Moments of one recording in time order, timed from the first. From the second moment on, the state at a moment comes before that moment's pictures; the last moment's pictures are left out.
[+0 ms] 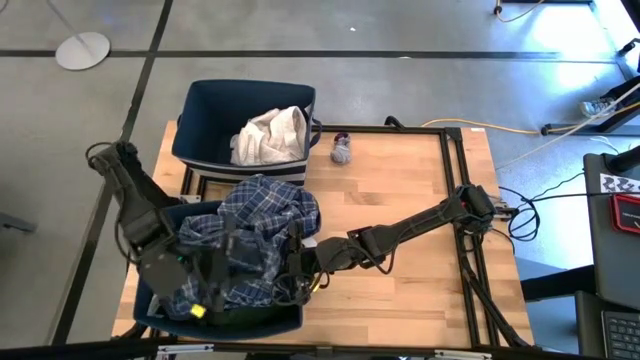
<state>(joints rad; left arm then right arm) -0.88 1.29 1.38 -0.59 -0.86 -0.06 0.37 2.03 1.72 0.11 0.26 -0.21</state>
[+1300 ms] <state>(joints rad) -0.88 1.29 0.84 -0.82 -0.38 -0.91 0.48 1.87 1.72 -0.24 0.98 -0.25</state>
